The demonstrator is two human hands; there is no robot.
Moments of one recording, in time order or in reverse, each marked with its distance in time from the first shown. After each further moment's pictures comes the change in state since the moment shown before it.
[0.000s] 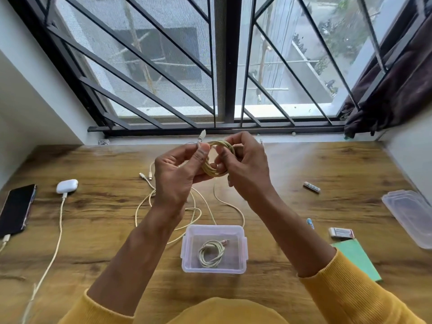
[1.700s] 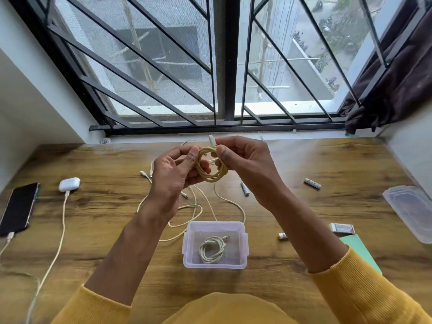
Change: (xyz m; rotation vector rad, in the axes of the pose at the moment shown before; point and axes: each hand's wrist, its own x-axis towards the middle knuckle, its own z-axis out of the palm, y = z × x) left_hand 0.008 -0.013 -0.021 -0.013 -0.049 -0.159; right_hand -0.002 0.003 -0.016 0.081 -0.176 -0.046
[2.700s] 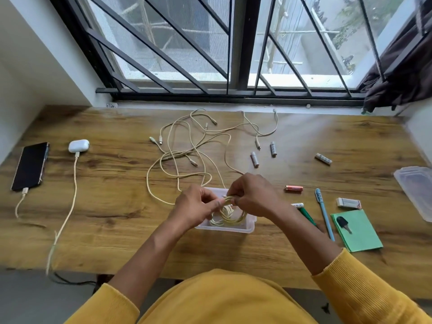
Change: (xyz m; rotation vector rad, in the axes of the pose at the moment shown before) left_hand -0.062 -0.107 -0.049 0.871 -0.212 -0.244; right_hand -0.065 0.080 0.020 -0.918 -0.407 0.441
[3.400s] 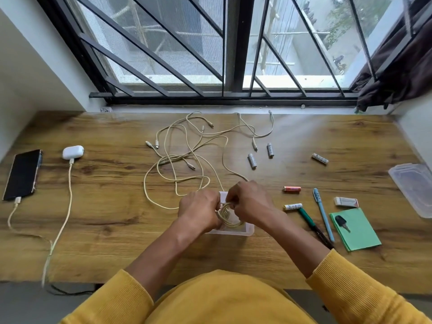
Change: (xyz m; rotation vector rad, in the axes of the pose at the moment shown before) left_hand 0.008 0.031 0.011 0.835 -0.052 0.020; right_hand 0.004 0.000 0.022 -0.178 0.100 0.038
